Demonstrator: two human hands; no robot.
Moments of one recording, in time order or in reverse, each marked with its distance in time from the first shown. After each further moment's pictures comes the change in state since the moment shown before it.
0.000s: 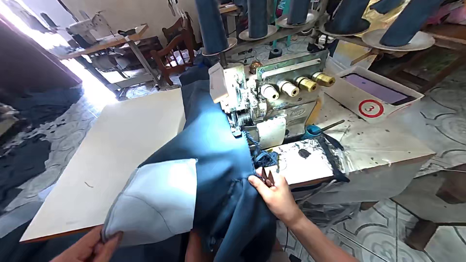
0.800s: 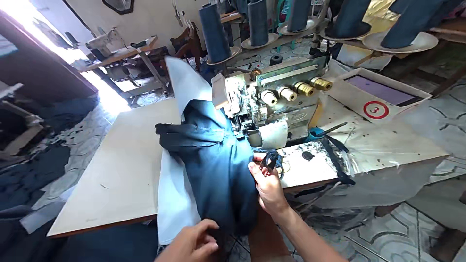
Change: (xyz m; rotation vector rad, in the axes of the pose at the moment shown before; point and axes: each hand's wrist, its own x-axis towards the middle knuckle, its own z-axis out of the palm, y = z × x) left_hand 0.019 0.053 0.102 -0.266 -0.608 0.246; right_hand 0.018 -0.005 0.039 0.581 0.197 0.161
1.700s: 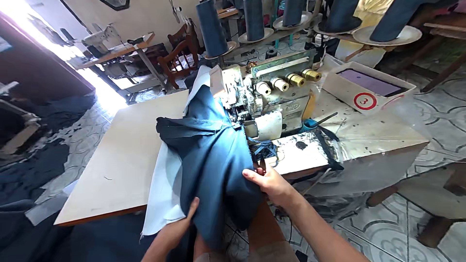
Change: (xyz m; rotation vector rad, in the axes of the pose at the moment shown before) left_hand 0.007 -0.013 0.010 -0.466 0.456 -0.477; right_hand -0.015 -0.039 -0.026 -0.134 -0.421 0.384
